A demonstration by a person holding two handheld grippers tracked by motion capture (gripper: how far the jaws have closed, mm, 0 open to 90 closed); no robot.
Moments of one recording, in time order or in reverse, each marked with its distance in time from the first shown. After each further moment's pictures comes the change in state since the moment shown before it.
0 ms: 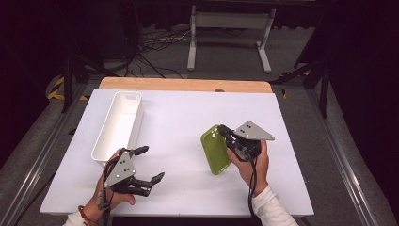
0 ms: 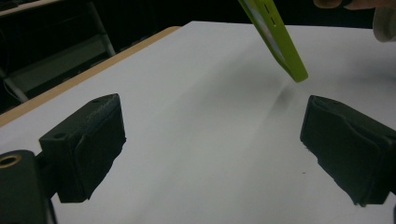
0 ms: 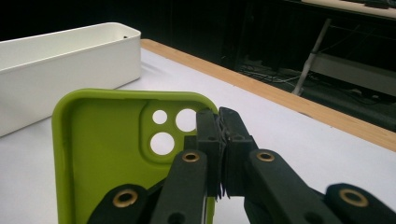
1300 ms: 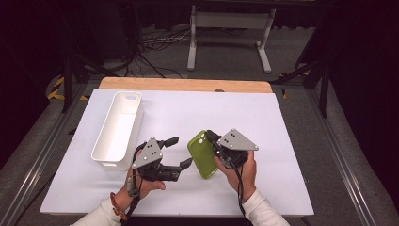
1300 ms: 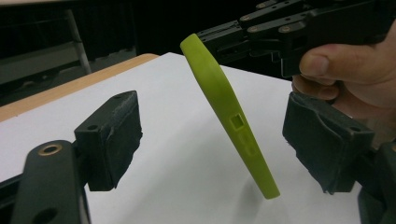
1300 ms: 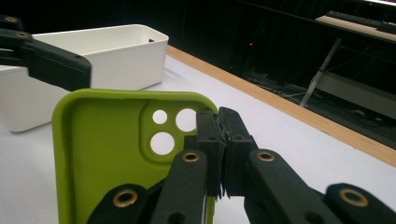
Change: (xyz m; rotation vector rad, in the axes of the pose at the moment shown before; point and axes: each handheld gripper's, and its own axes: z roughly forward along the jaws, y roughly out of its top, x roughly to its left) left arm -0.014 0.044 0.059 -0.080 -0.078 -0.159; right arm 0.038 -0.001 0.008 -0.036 0.014 -0.080
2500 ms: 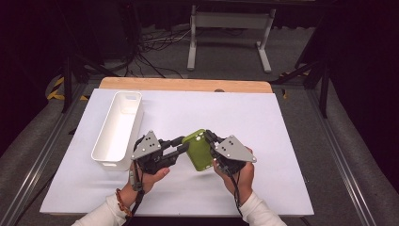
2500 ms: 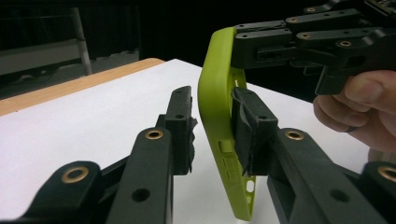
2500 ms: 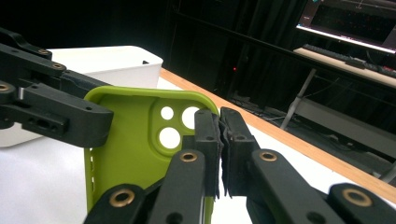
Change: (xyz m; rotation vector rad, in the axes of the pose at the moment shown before) left arm 0.015 0.001 0.004 -0.041 0.010 -0.073; right arm 0.017 0.002 -0.009 -0.099 -0.073 -0.065
